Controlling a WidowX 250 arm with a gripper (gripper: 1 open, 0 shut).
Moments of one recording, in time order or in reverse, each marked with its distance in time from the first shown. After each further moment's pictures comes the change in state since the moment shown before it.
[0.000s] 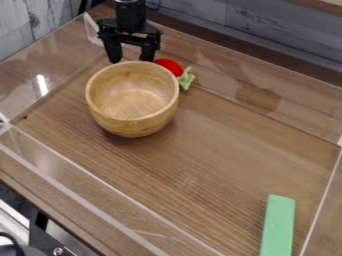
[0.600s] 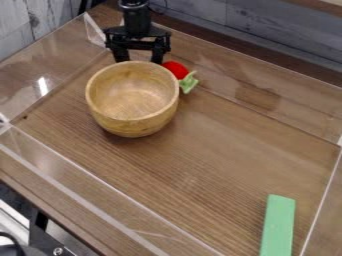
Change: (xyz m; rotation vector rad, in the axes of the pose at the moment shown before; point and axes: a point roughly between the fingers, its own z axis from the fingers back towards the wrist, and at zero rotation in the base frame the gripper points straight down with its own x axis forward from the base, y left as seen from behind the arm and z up) arm 0.003 -0.016 -0.009 -0.056 -0.012 0.163
